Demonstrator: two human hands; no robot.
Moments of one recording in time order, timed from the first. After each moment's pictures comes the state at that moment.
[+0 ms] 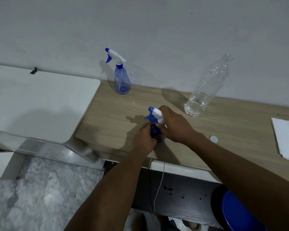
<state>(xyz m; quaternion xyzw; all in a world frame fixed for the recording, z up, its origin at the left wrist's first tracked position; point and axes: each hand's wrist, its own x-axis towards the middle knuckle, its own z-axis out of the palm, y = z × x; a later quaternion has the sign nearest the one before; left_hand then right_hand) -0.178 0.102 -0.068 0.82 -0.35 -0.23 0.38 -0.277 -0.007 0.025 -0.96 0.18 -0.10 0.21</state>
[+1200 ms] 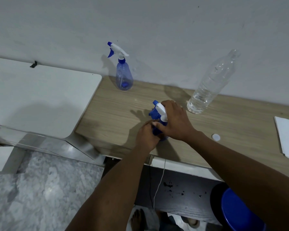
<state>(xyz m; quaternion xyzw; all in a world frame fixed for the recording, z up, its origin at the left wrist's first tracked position) -0.180 0.103 -0.074 0.80 -0.33 -0.25 0.43 -0.266 -0.013 0.000 -0.95 0.20 -0.15 0.17</state>
